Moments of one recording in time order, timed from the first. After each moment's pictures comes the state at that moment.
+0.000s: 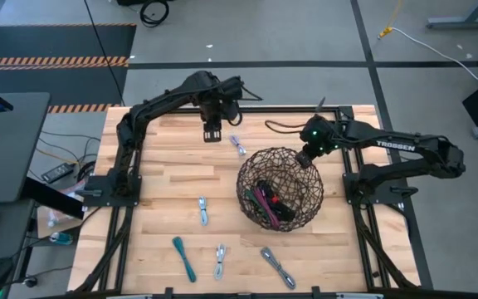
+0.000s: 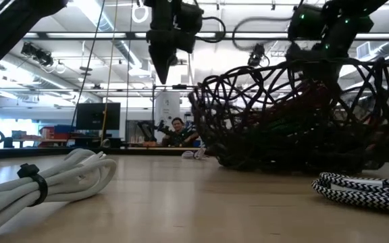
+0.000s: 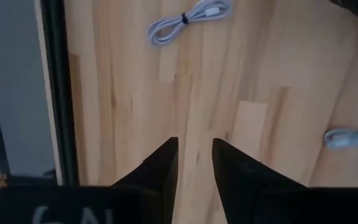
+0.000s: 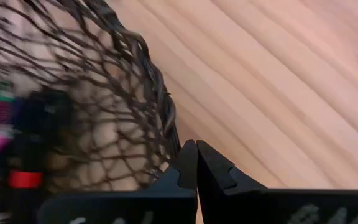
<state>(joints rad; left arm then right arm) 0.45 2.07 2.18 -1.57 -0.05 0.41 -0.43 1.05 0.75 -0.73 -0.03 0.40</state>
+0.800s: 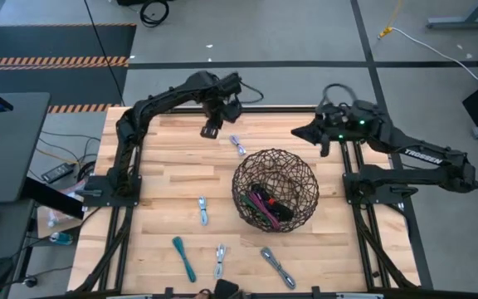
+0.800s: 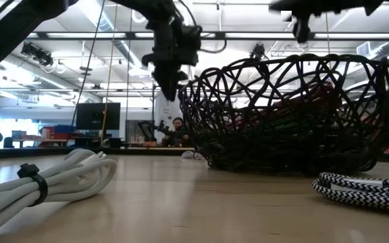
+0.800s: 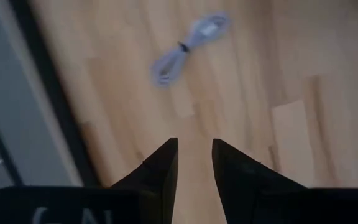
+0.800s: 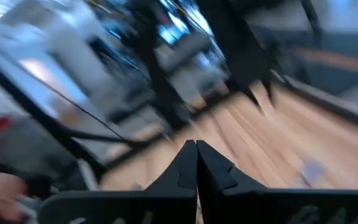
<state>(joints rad) 0.53 2.08 2.04 -1.35 0.06 0.83 -0.42 0.75 0.75 -0.10 -0.36 0.48</state>
